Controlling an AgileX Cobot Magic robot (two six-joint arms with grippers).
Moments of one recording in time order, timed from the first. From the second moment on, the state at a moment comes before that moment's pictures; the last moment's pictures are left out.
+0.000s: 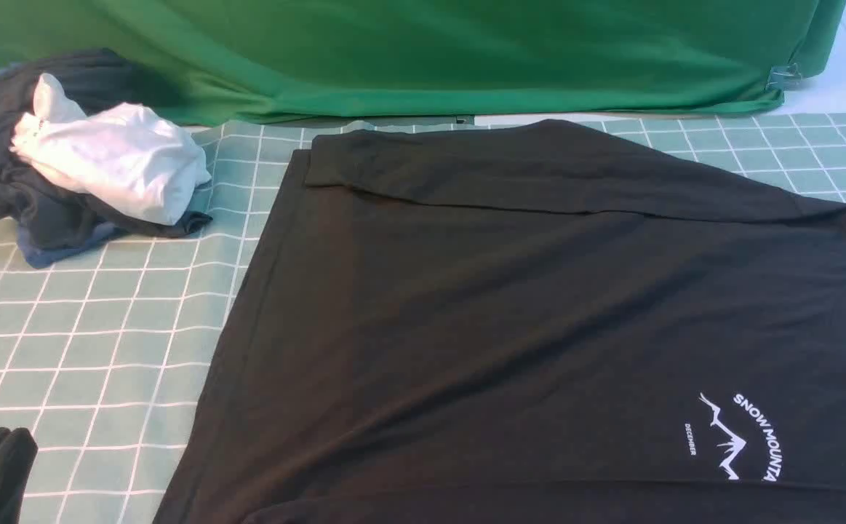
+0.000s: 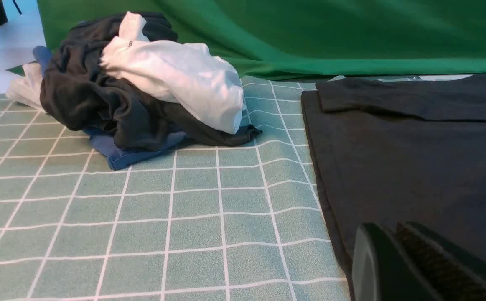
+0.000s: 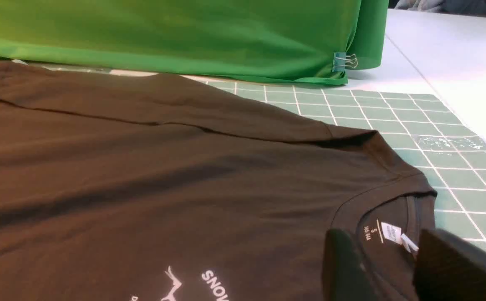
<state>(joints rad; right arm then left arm) 0.01 0.00 0.01 0.19 0.24 -0.21 -0.02 0.00 0.00 0.00 0.24 0.00</state>
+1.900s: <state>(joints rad) 0.01 0.00 0.01 0.31 -0.15 0.41 -0.02 0.60 -0.69 -0.24 0.62 -0.21</state>
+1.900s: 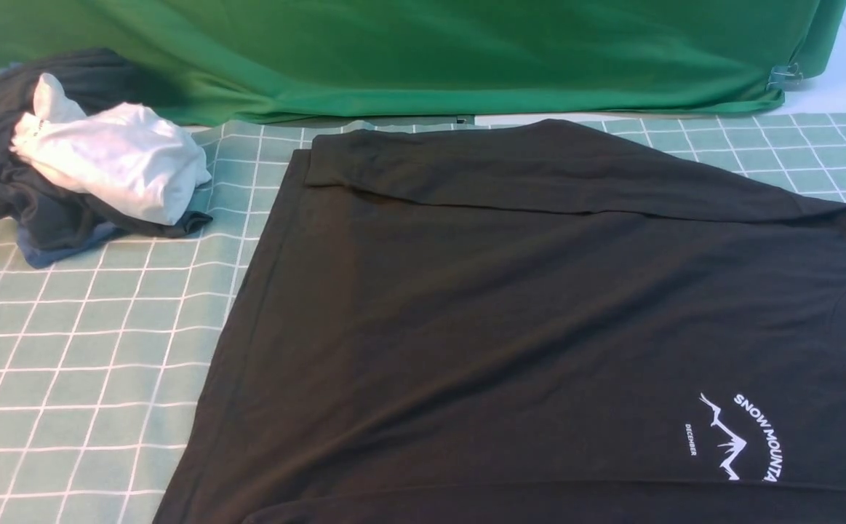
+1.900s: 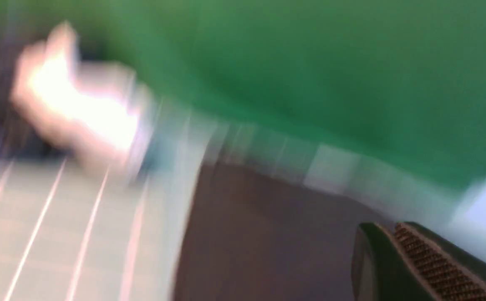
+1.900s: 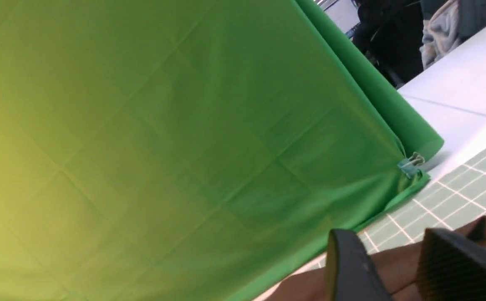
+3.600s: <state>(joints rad) 0.15 0.87 -0.80 0.25 0.89 -0.16 -0.42 1.39 -0.53 -0.07 0.68 -0.12</state>
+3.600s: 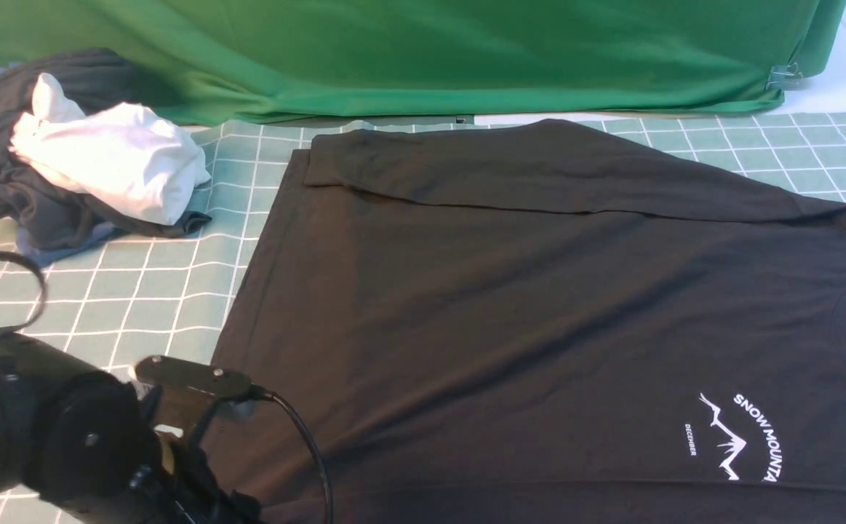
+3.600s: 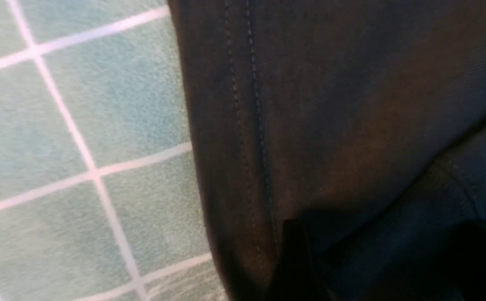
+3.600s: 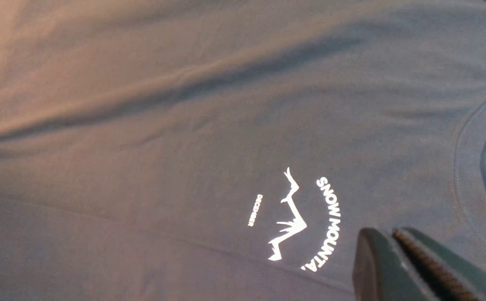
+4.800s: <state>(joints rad) 0.15 0.87 -0.80 0.25 0.89 -0.16 -0.33 1.38 -1.10 0.11 0.94 -0.11</state>
